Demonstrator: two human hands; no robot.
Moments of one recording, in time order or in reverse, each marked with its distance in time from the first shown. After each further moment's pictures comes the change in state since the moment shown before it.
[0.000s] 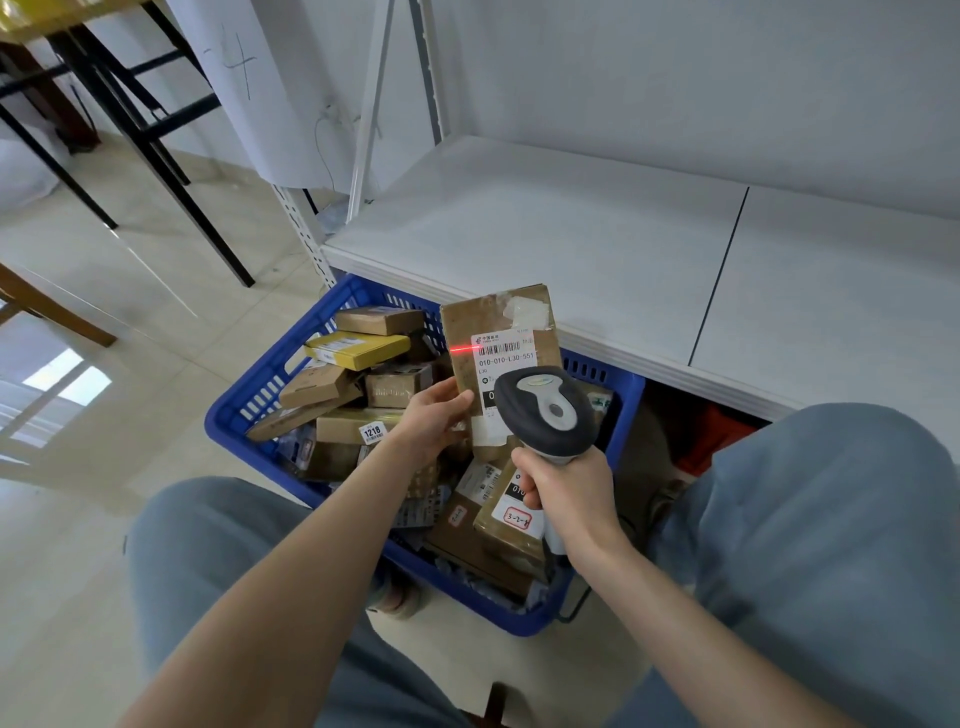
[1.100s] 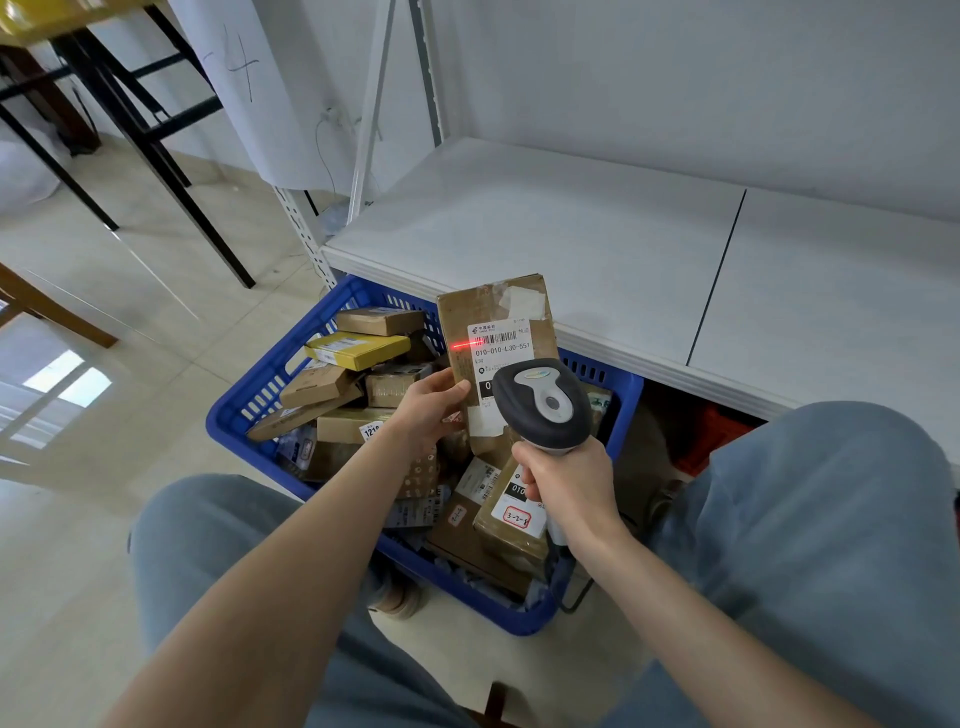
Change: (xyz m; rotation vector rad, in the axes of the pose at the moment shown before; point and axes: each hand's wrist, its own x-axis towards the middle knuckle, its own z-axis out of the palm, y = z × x) left_hand 0.005 0.009 -0.004 0.028 -0.010 0.025; right_hand 0.005 -0.002 -0.002 -0.134 -0.002 -0.042
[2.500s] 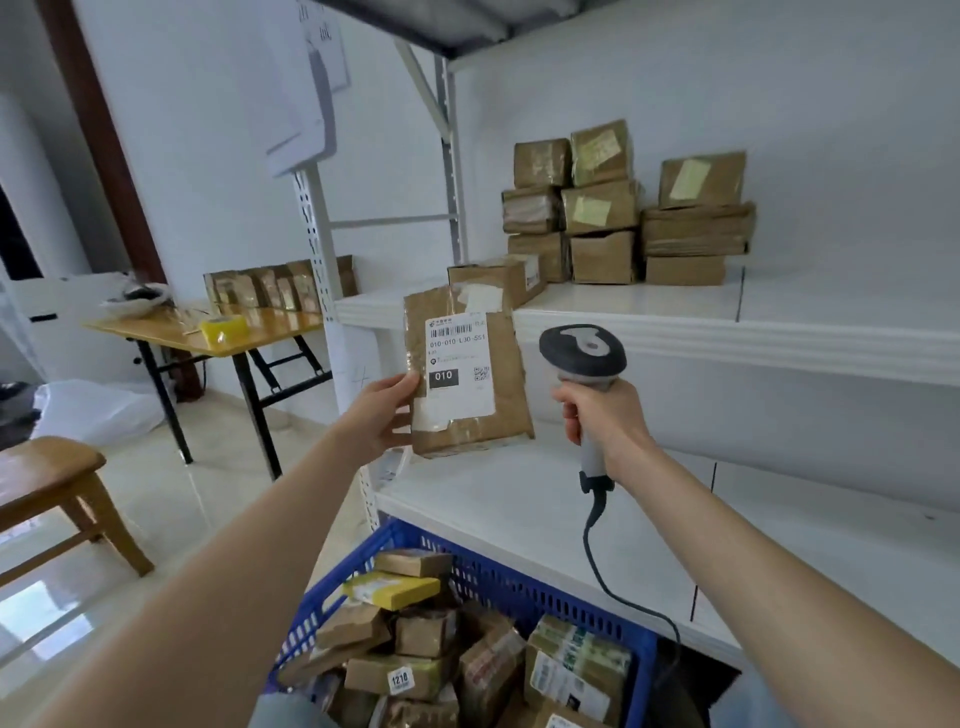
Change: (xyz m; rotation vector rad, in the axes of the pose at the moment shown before) left_hand -0.172 0.283 -0.022 0.068 0.075 0.562; right_hand 0.000 -0.261 -0.073 0.324 0.068 -0.410
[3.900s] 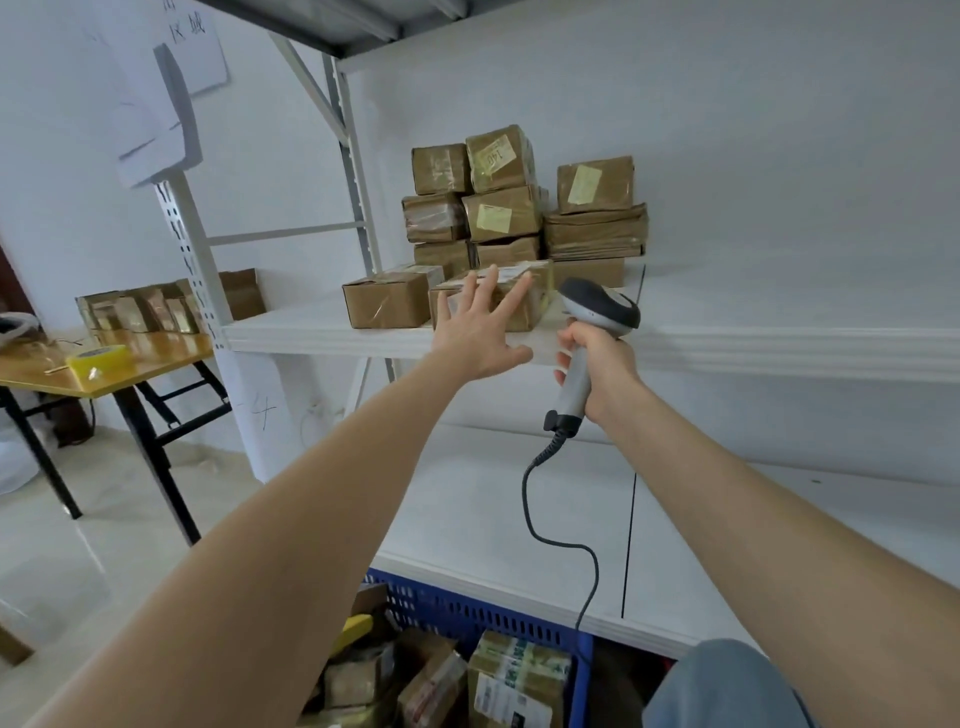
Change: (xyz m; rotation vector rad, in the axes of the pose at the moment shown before) left_hand 0.074 0.067 0.202 1.475 -0.067 0.762; right_hand 0.068 -0.046 -0.071 0.350 0.252 0.127
